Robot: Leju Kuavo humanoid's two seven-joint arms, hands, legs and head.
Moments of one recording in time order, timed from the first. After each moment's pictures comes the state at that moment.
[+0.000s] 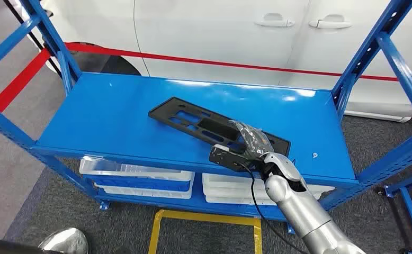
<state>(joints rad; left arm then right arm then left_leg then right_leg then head) -0.11 -0.14 0.93 -0.20 -1.33 0.10 -0.38 -0.56 -0.09 0.59 -1.03 0.72 0.02 0.00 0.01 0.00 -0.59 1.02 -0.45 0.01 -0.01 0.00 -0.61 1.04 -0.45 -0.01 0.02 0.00</state>
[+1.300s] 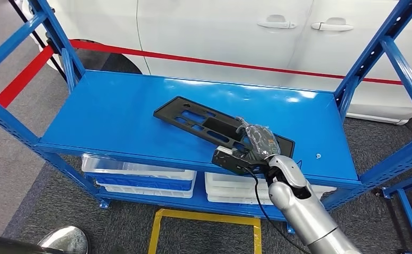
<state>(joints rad) -0.11 -0.14 0.94 -0.20 -1.32 0.11 -0.38 -0.50 -0.13 0.59 -1.15 0.84 -0.06 0.02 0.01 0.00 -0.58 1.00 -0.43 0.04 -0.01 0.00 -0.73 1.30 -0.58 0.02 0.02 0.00</state>
